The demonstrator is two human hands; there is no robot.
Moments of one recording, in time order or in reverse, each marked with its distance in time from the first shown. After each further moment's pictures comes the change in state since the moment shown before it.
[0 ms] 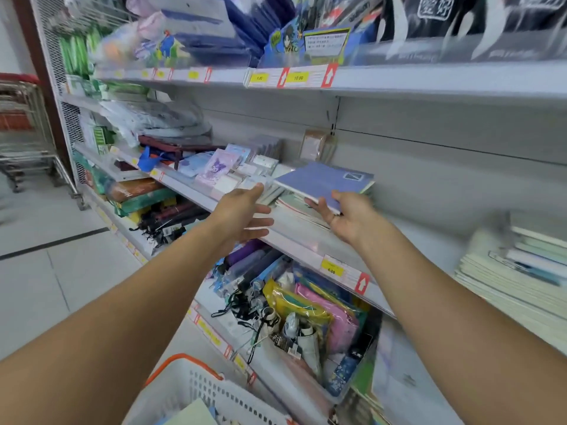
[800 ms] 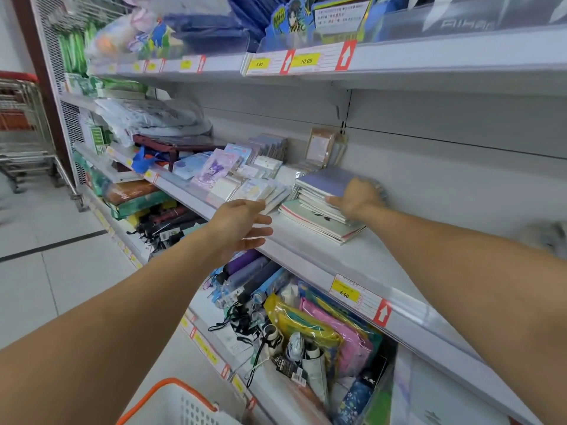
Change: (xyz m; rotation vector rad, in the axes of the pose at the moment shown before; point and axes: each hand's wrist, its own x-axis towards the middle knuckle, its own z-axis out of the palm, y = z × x) left_hand 0.067 -0.025 -0.006 0.013 0.022 -0.029; right_hand 0.151 -0.022 -0.020 -1.926 0.261 -0.495
